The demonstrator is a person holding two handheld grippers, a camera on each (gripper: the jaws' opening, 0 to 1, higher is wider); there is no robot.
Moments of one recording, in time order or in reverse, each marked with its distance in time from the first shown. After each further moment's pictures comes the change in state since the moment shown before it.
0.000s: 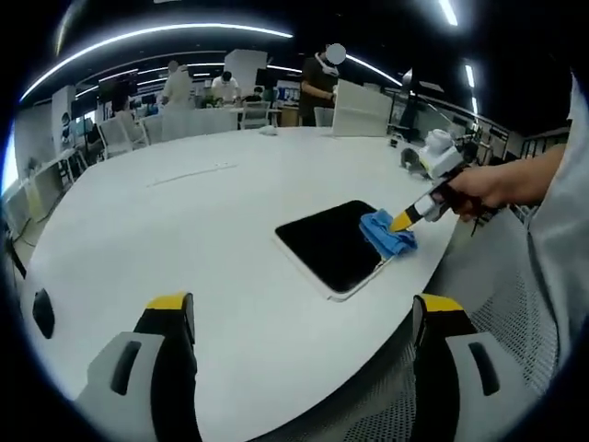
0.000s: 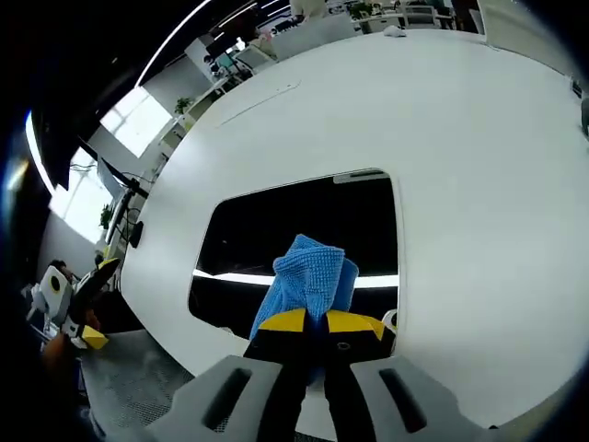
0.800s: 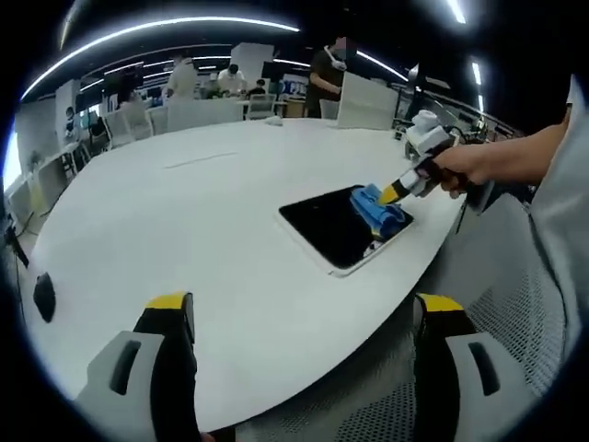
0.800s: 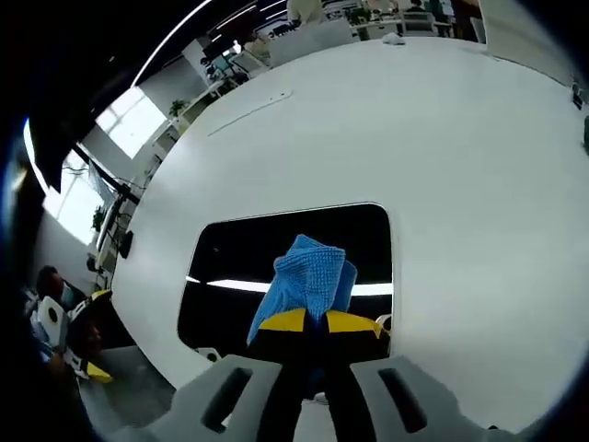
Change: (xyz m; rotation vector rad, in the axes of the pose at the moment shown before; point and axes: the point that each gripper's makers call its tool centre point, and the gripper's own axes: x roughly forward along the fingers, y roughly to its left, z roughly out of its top) left arm -0.013 -0.010 -0.027 0.057 0.076 -0.028; right arm 0.006 -0.004 0.027 -0.009 -0.024 -0.040
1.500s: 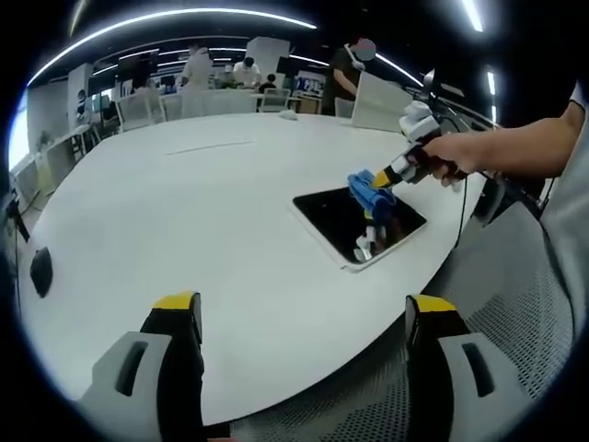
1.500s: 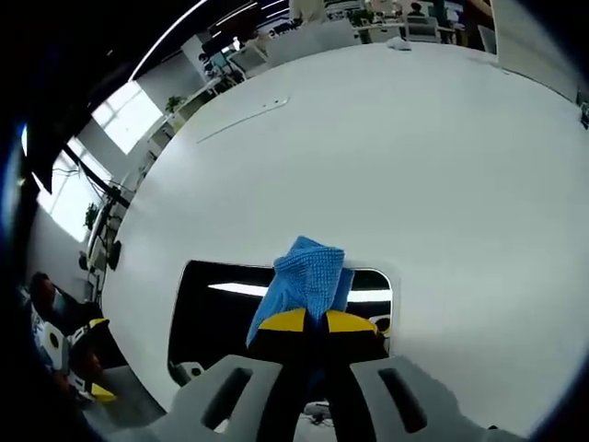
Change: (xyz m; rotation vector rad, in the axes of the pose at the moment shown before) left arm 0.006 0.017 -0.011 -0.106 -0.005 0.069; right arm 0.031 -0.011 0.051 -0.024 0.001 -0.037
